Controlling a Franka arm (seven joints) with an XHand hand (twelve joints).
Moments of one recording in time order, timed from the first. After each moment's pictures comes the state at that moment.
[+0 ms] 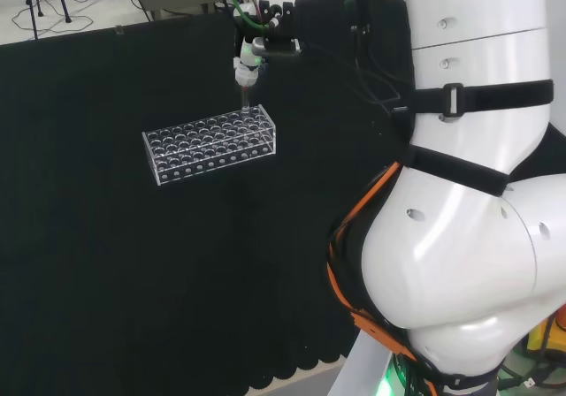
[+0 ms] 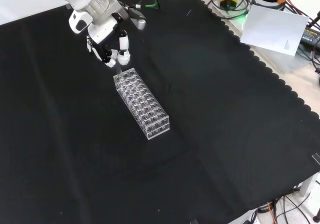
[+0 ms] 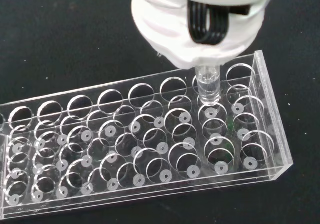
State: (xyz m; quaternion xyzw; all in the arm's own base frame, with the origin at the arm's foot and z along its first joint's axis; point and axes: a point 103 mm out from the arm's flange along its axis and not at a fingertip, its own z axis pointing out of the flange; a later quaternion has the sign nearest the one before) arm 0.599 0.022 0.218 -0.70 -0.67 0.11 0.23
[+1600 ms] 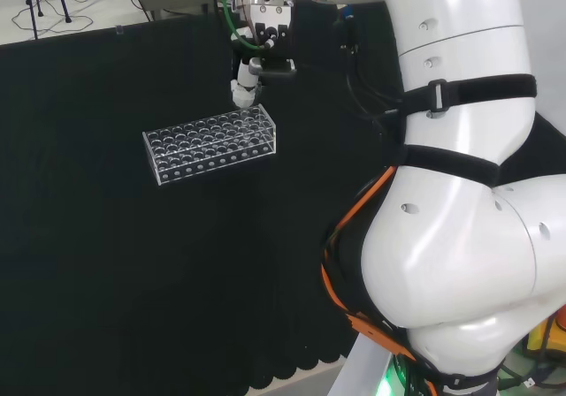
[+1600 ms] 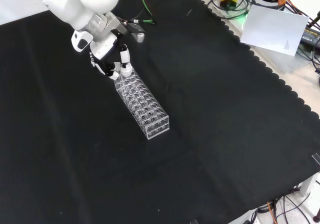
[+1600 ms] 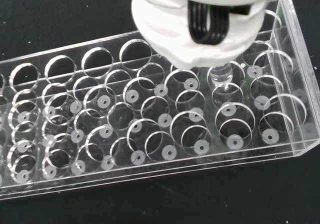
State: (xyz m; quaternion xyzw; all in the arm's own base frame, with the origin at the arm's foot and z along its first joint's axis) arm 0.604 0.028 0.171 -0.68 -0.66 0.13 0.27
